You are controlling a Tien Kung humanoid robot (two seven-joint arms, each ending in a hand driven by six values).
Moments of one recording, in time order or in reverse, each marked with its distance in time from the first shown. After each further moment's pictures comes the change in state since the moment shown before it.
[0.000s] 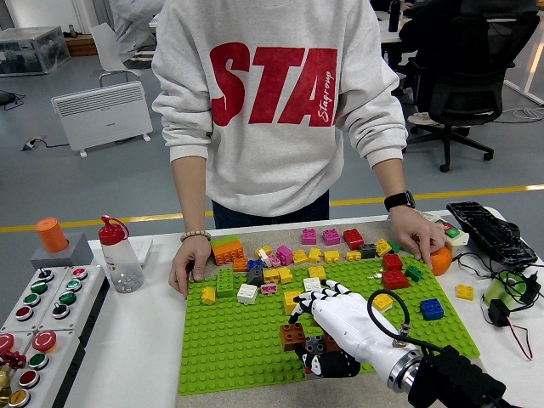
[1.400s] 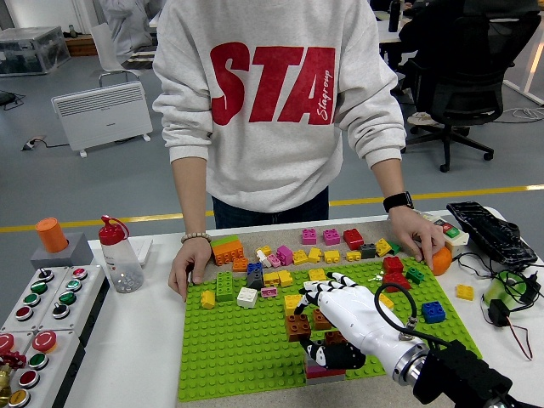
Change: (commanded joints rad) left arm -0.006 0.003 0.002 0.000 -0.002 -0.001 0.000; right arm -0.012 -0.008 0.032 0.000 -0.003 -0.002 0.007
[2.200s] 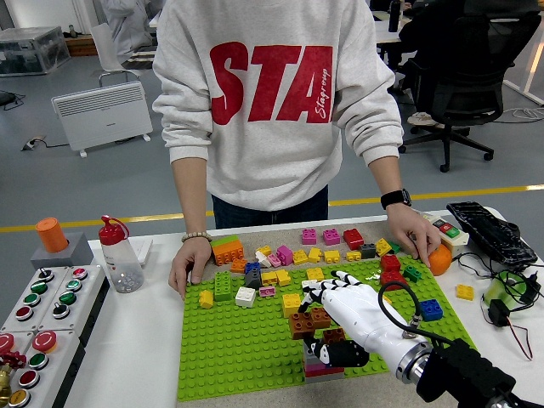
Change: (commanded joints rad) left arm -0.009 -0.001 0.002 0.000 -0.008 0.001 0.000; right arm -0.003 -0.010 0.006 0.000 0.001 0.001 -0.001
